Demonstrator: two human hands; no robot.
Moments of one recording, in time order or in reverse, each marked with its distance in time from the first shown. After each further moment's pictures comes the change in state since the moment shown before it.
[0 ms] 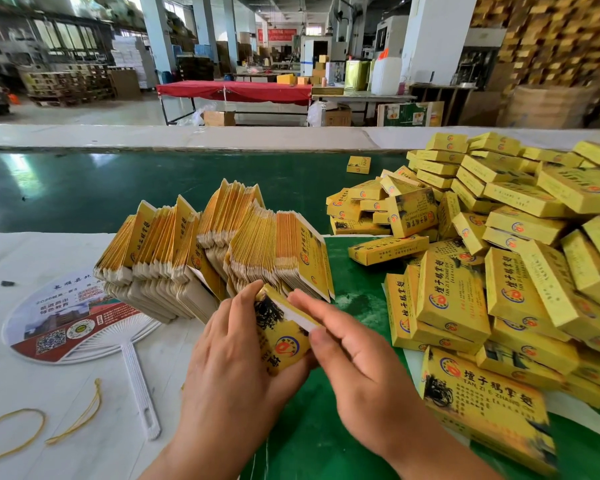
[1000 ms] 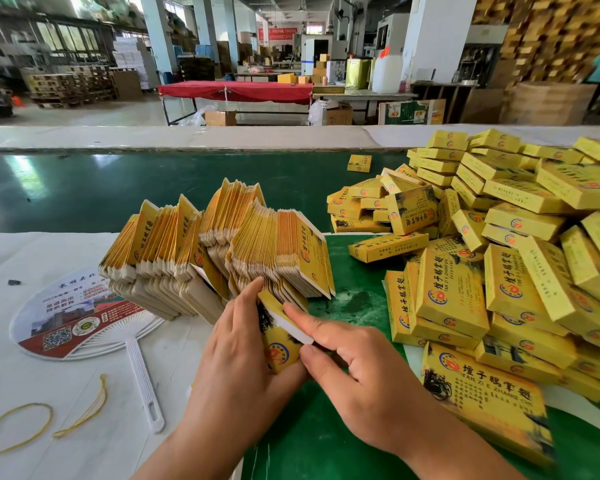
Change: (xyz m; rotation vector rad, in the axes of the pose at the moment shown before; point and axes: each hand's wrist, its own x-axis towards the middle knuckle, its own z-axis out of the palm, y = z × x) left_hand -0.001 -0.005 0.004 -0.121 -0.062 0.023; right_hand -0.001 -0.001 -0.010 -0.182 -0.101 -0.070
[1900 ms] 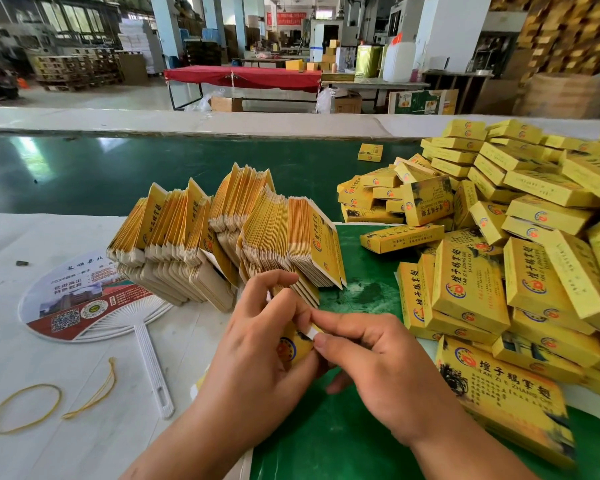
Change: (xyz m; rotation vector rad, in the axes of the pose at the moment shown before) left_hand 0.003 0.006 -0.011 -0.169 -0.043 0.182; right_hand 0.003 -0.001 0.007 0.316 0.033 0.251
